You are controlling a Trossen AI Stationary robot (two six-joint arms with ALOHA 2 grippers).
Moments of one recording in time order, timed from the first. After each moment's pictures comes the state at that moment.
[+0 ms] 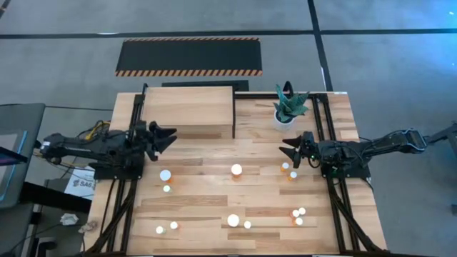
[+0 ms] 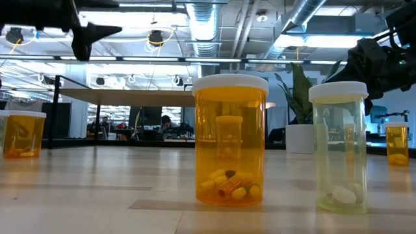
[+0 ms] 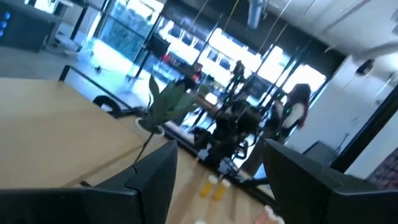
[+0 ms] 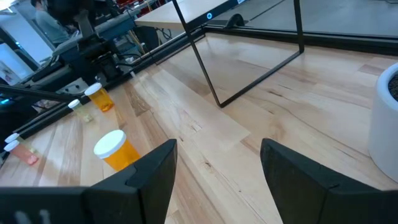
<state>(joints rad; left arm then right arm) -0.08 0.32 0.28 0.13 -0.37 -0.53 0.10 0.38 0.00 0.12 0.47 0.54</state>
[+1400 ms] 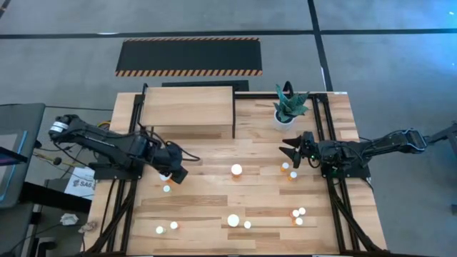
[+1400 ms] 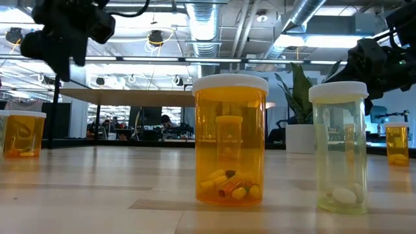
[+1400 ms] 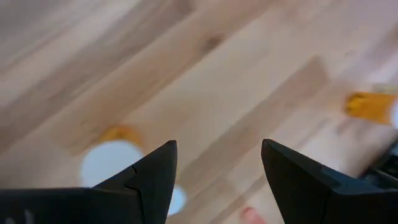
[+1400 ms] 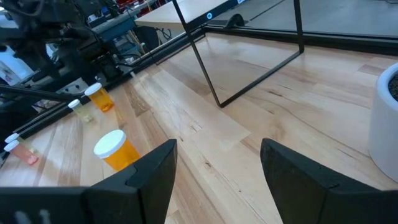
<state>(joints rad) -0.24 1.15 0.91 -0.98 -0.01 -1.22 0.10 0.39 0.00 0.12 0.47 0.54</state>
